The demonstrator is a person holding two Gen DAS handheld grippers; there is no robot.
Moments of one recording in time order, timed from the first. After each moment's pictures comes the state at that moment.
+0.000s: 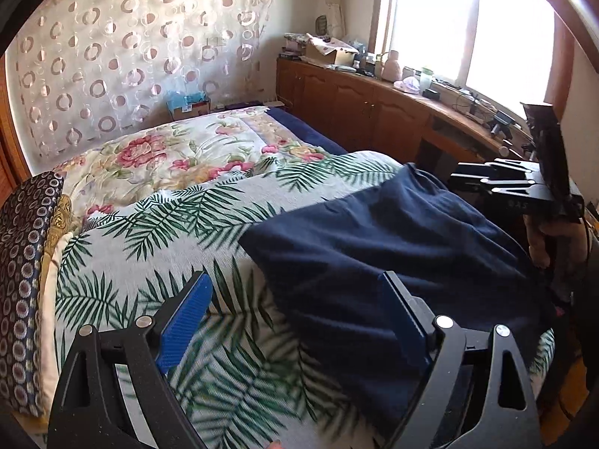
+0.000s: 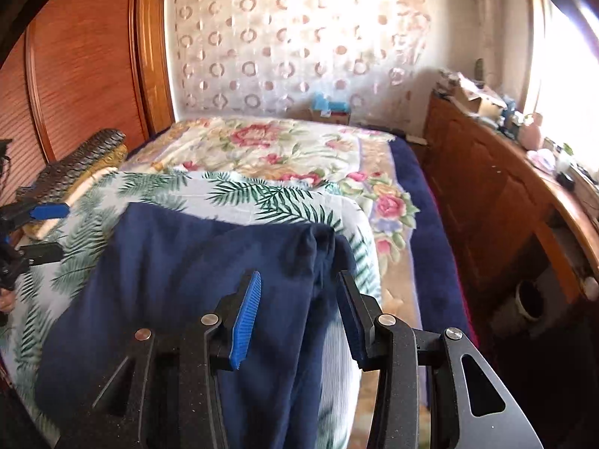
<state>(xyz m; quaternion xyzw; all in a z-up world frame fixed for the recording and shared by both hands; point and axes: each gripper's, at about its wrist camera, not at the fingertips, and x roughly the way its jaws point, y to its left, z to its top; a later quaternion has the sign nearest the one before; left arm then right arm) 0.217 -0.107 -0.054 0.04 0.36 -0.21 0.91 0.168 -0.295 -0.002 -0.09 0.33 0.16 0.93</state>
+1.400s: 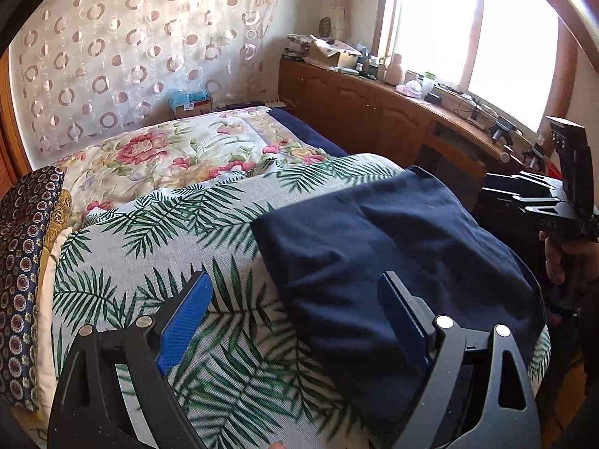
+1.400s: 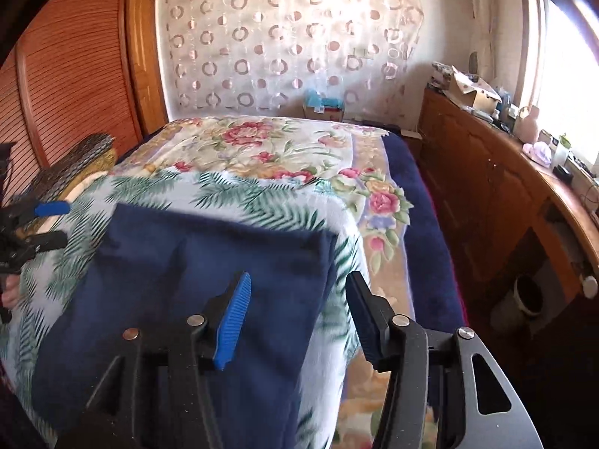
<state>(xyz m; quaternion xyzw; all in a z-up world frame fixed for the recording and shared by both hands) 0.206 -0.108 -0.051 0.04 0.36 -0.21 0.91 0.137 -0.322 0.008 -0.08 0.32 0.15 0.93</state>
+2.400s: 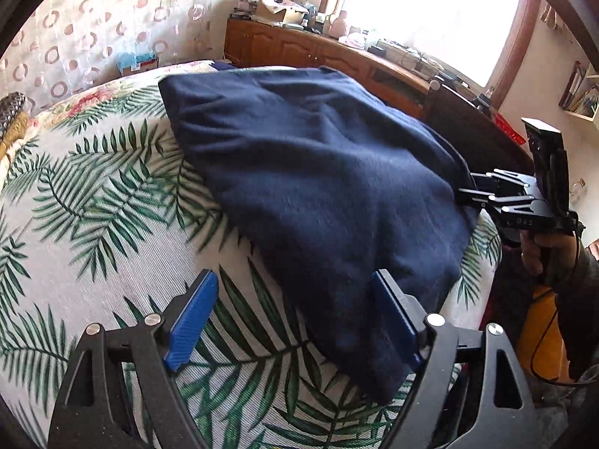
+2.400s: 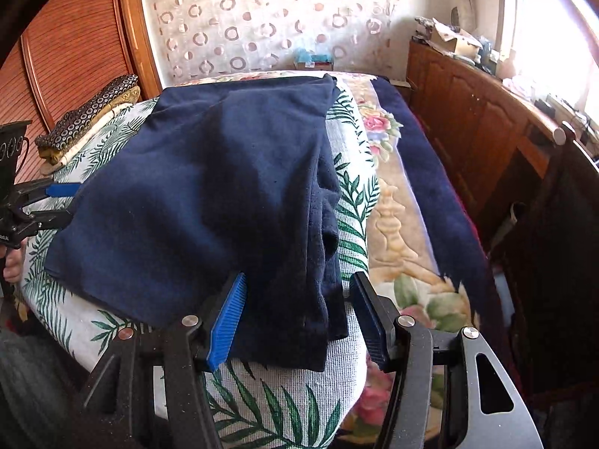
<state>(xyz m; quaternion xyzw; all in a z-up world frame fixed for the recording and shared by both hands) 0.091 -0.124 -0.107 0.04 0.42 -0.31 0.85 0.025 -0.356 -0.035 -0.05 0.39 0.13 0.91</state>
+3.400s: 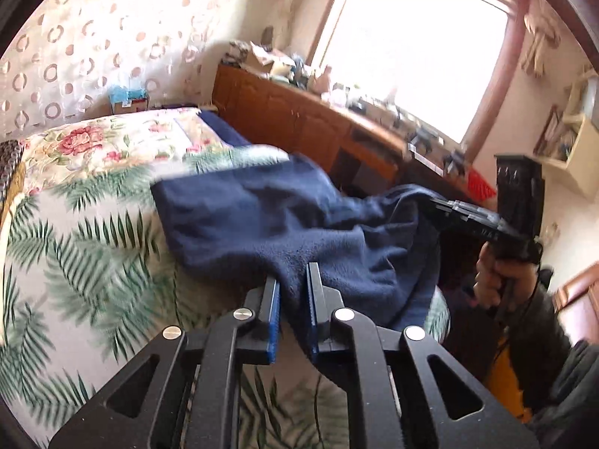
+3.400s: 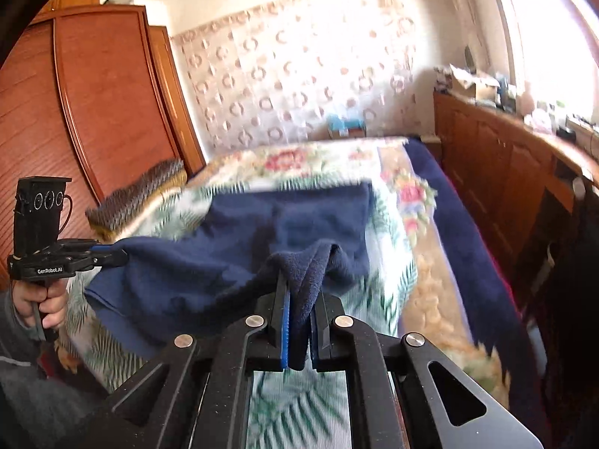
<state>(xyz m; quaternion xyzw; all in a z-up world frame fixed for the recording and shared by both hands) 0.113 -0.115 -0.024 -0.04 0.35 -0.34 0.87 0.023 -0.375 0.022 0.03 0.26 0.21 0.94</state>
